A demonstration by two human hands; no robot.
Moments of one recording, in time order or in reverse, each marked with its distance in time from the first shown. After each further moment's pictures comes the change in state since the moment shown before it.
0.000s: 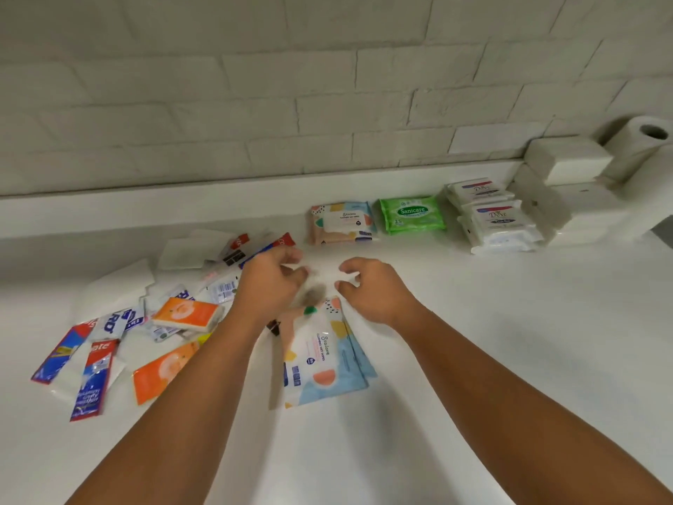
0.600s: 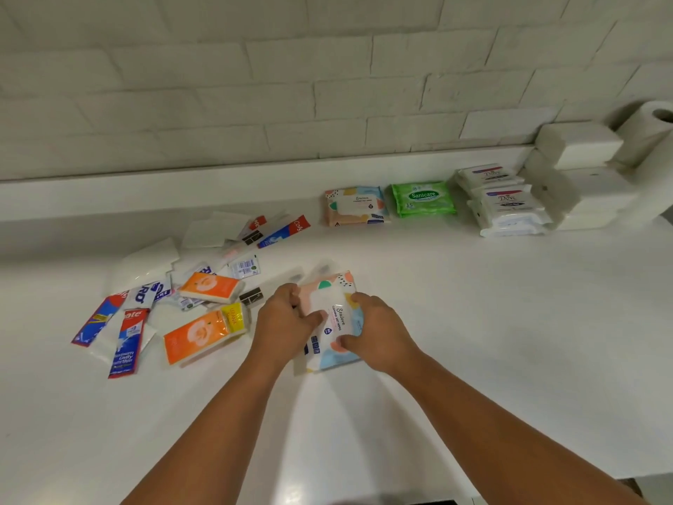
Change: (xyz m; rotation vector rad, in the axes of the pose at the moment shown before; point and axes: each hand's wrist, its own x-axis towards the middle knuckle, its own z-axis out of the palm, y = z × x) left_hand -0.090 -0.036 0.018 0.023 -0.045 -0.272; right_hand -0.087 0.007 0.057 -0.018 -0.109 0.105
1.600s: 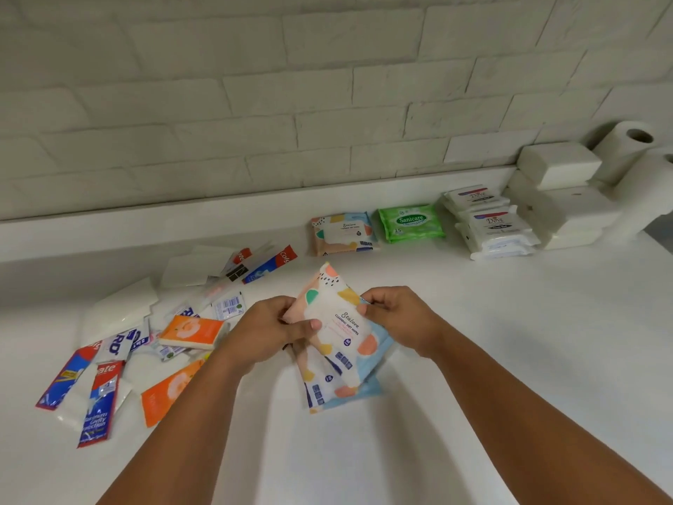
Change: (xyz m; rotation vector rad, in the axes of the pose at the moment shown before) left_hand 0.049 0.030 -0.041 -0.146 -0.387 0.019; right_hand 0.050 0.012 -0.071 0.543 -0.072 -0.084
